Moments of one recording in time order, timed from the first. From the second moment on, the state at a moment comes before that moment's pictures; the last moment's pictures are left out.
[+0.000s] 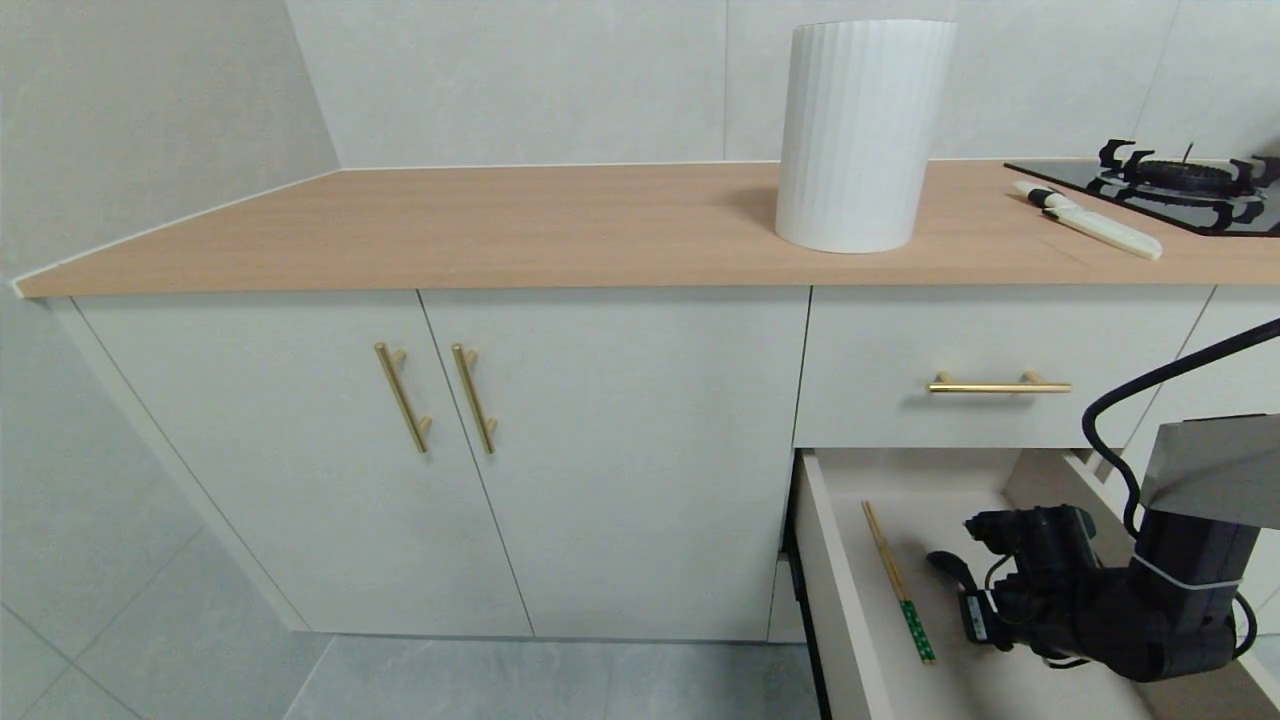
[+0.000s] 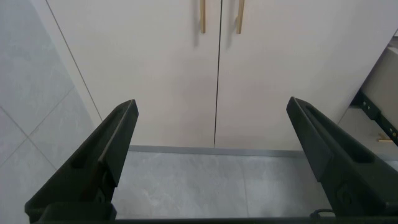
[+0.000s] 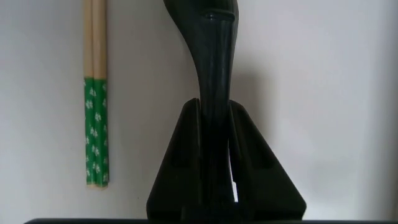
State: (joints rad) left arm 0.00 0.00 0.00 0.00 0.02 0.00; right arm 0.09 2.34 -0.58 -0.89 -0.11 0.02
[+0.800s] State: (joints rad) left arm 0.00 0.00 0.00 0.00 0.02 0.00; right arm 0.08 2.08 -0.50 -0.85 -0.11 0.03
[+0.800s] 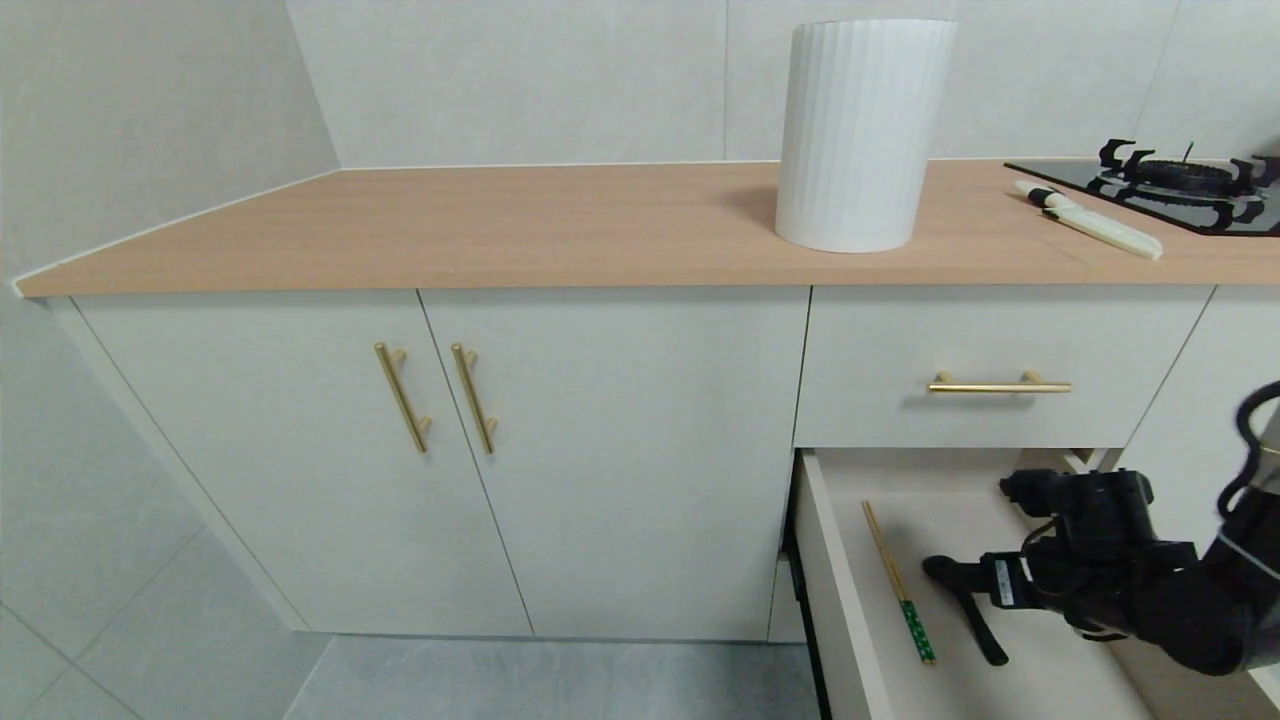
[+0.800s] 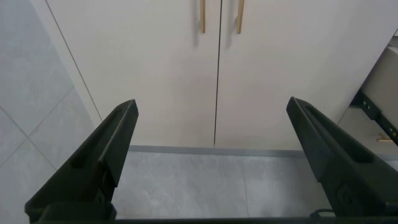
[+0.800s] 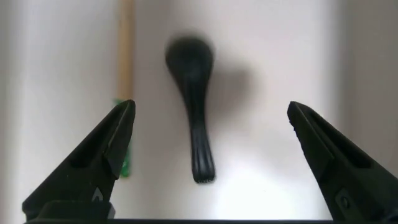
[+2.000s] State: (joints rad) left arm 0.00 0.00 0.00 0.00 0.02 0.00; right arm 0.14 1.14 -0.38 0.01 -0.09 0.05
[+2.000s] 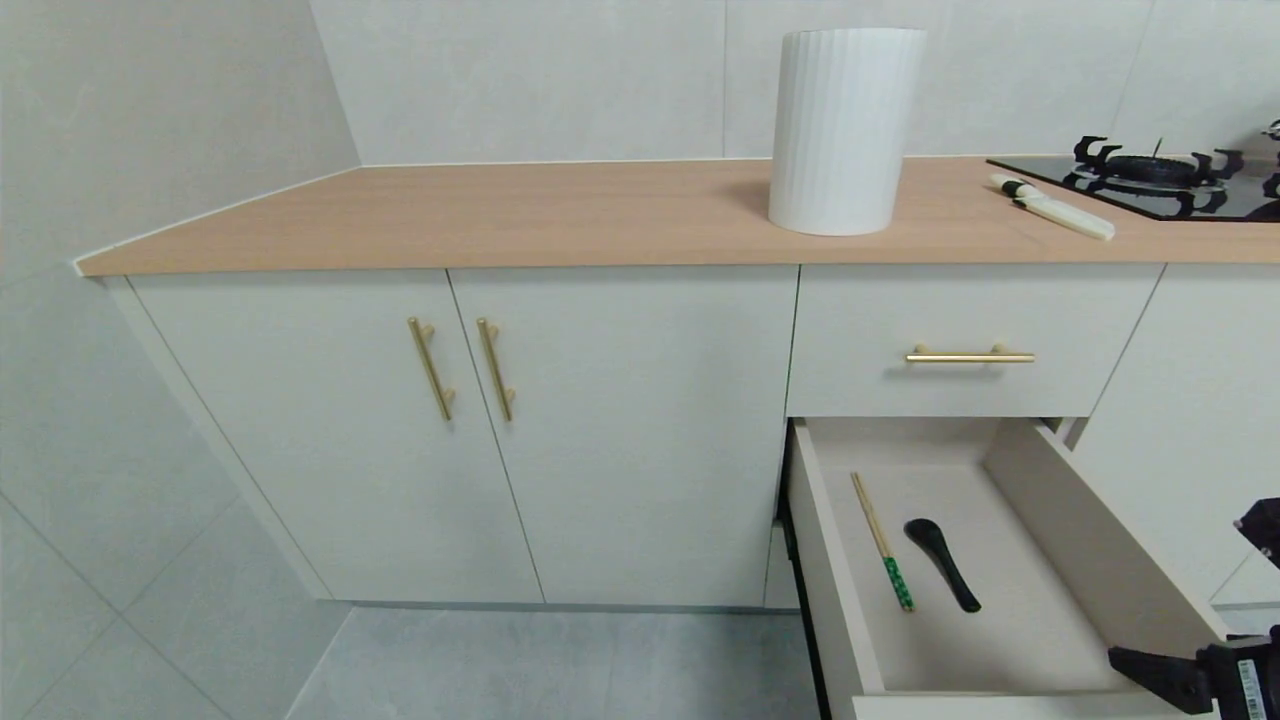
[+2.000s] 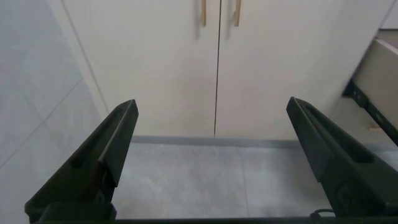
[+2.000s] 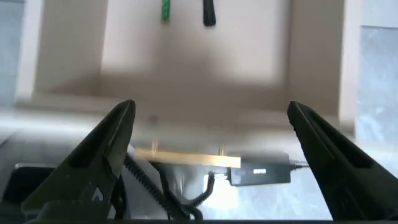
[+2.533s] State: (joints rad) left arm 0.00 0.00 0.00 0.00 0.02 0.00; right arm 0.17 1.15 -0.38 0.17 0.02 0.05
